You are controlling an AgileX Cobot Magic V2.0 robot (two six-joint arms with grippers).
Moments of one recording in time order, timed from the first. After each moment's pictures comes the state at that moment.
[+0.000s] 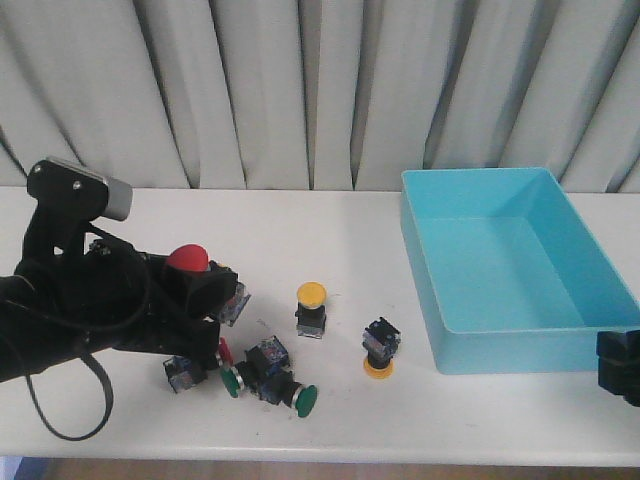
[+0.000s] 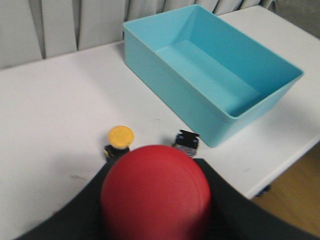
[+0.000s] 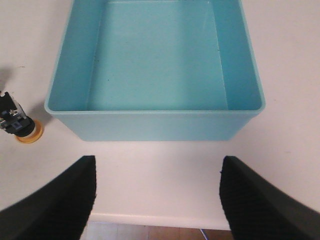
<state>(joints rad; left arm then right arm) -0.55 1.13 -0.75 -0.65 0.24 0.42 0.01 0.79 -0.53 -0.01 0.53 0.00</state>
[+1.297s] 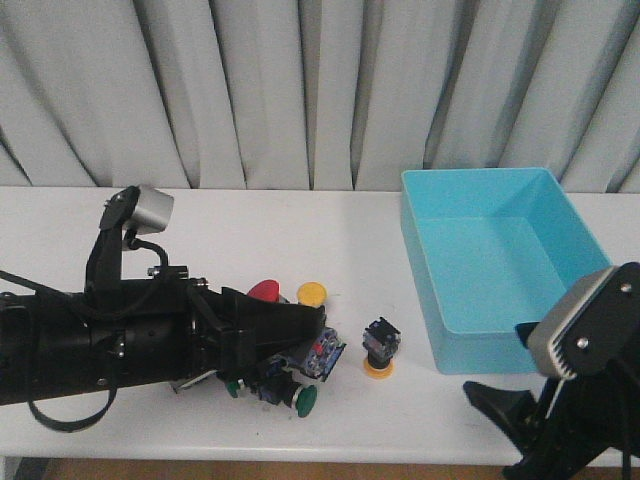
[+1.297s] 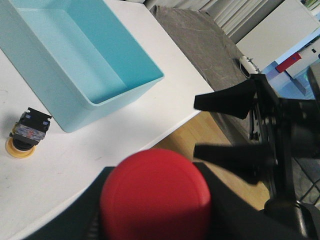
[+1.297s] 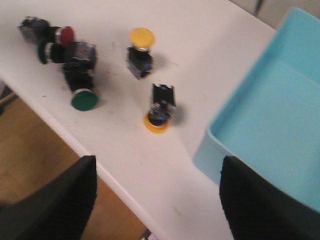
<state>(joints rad) -0.55 1.20 -0.75 -1.49 0.53 0.92 0.40 0.84 -0.53 0.32 0.46 -0.64</state>
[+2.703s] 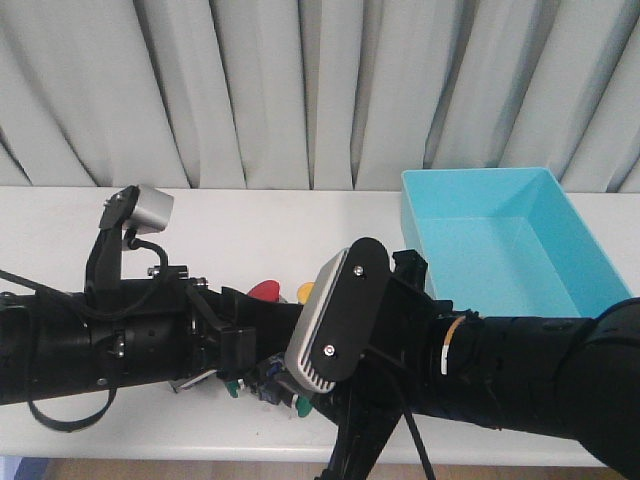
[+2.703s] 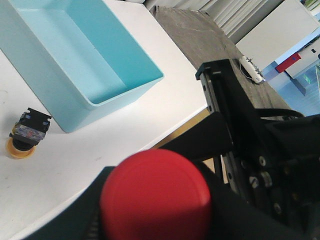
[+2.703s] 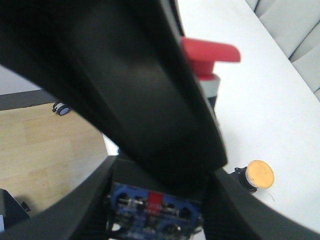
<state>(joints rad) -0.55 1.20 -0.75 -1.50 0.53 0.92 0.83 1.25 -0.83 0.35 0.30 -0.75</state>
